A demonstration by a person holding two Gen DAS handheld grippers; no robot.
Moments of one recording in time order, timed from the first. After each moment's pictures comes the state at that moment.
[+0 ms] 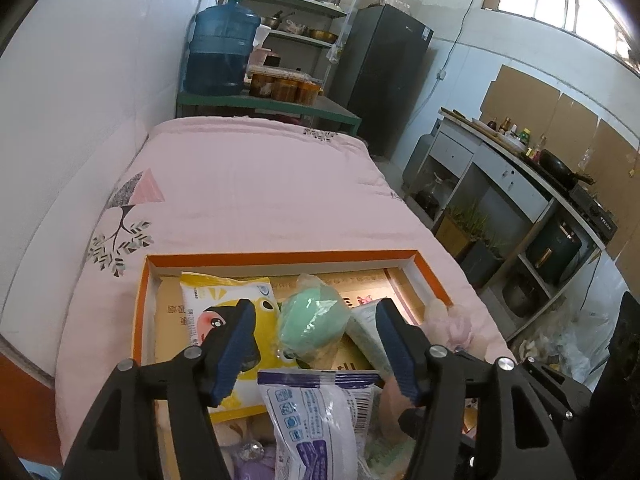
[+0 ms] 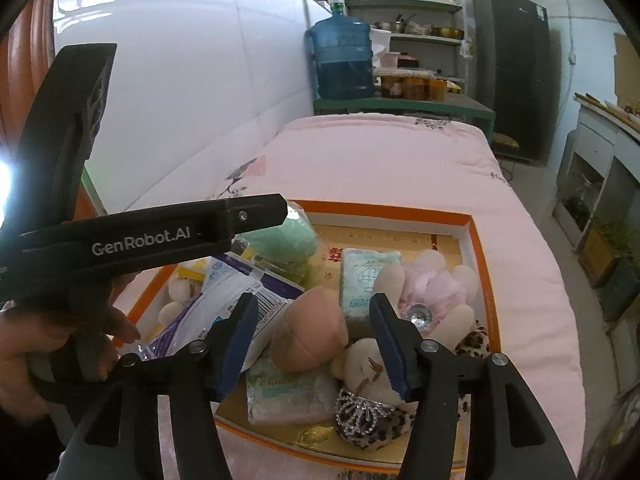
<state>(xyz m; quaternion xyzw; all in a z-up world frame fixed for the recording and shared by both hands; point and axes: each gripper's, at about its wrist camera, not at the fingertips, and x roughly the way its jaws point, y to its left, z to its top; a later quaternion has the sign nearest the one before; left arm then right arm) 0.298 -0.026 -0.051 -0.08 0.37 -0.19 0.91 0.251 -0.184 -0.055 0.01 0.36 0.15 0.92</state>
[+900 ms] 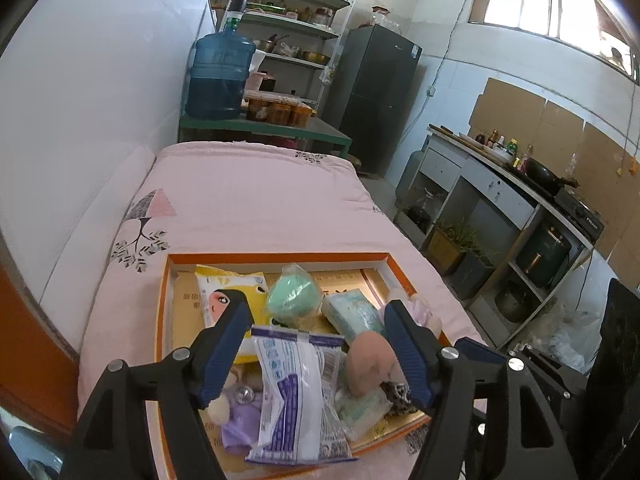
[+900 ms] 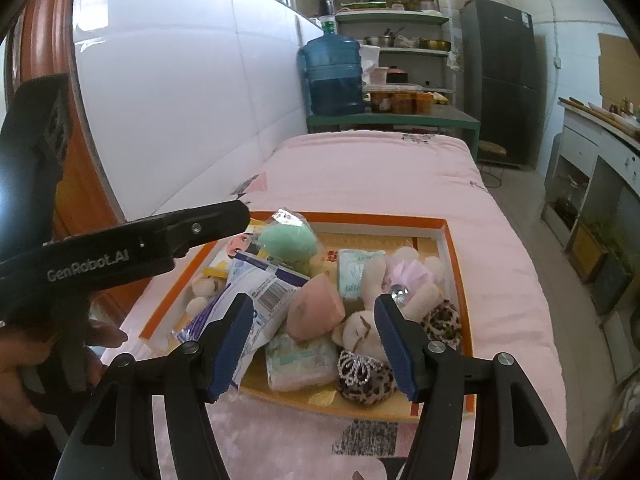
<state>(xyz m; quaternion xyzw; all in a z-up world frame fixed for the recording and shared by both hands) 0.239 -0.017 -0.018 -0.08 0.33 -0.20 0.92 0.195 -0.196 -0.025 0.02 0.33 0.13 0.93</state>
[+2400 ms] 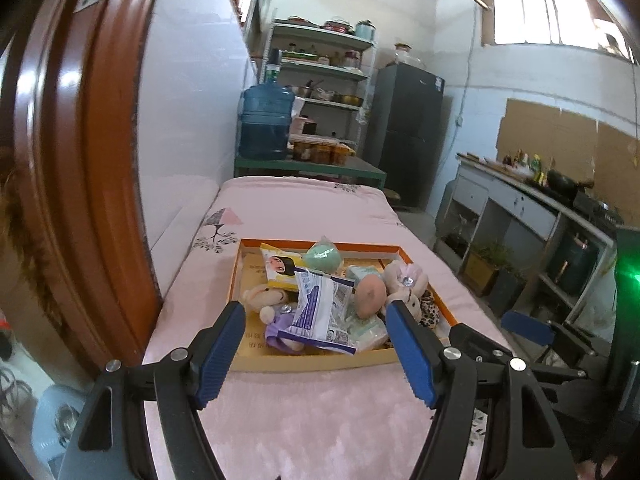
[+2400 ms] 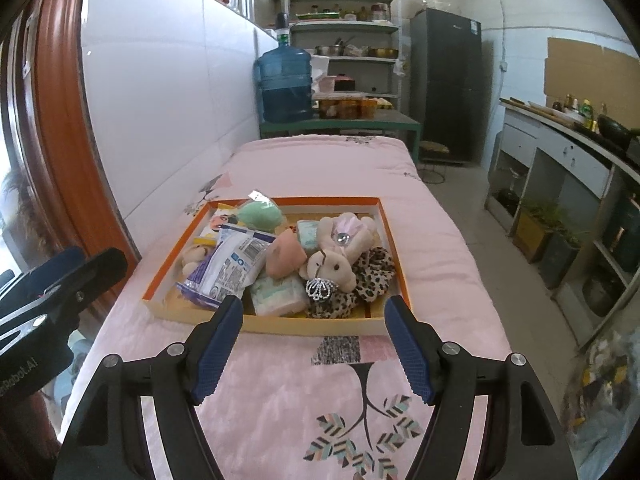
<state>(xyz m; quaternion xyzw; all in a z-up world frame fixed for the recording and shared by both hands) 0.082 -0.001 0.000 -0.05 0.25 -0.10 0.96 0.099 -0.194 0.001 0.01 0.33 0.03 0.94</state>
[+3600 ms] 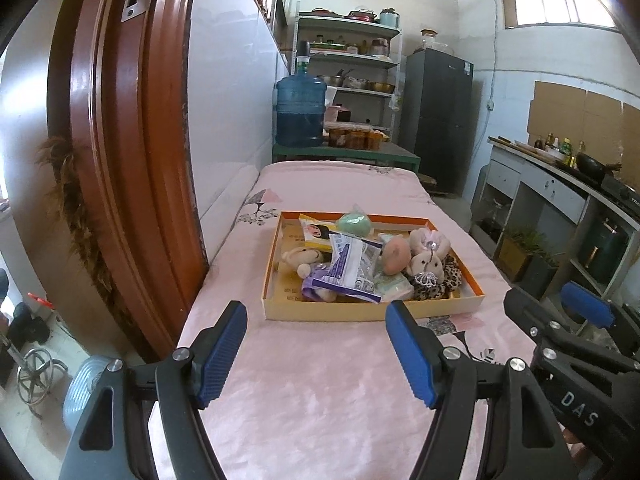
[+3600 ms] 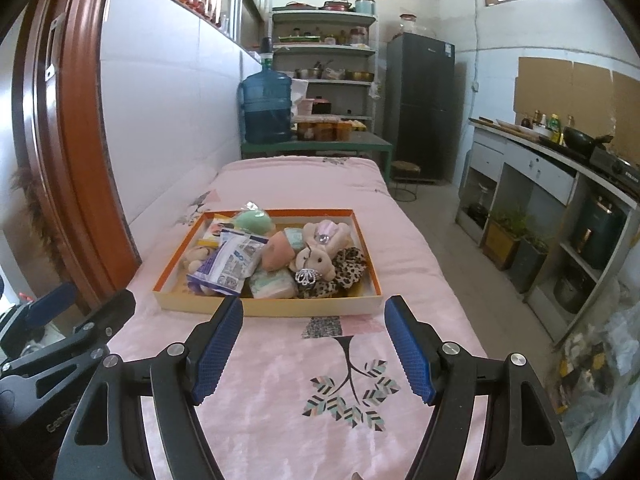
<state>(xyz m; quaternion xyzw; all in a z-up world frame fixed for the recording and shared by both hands) 0.029 -0.004 -0.009 -0.02 0.28 -0.03 0.96 0.029 -0.178 0.023 0.00 0.29 -0.02 0.96</state>
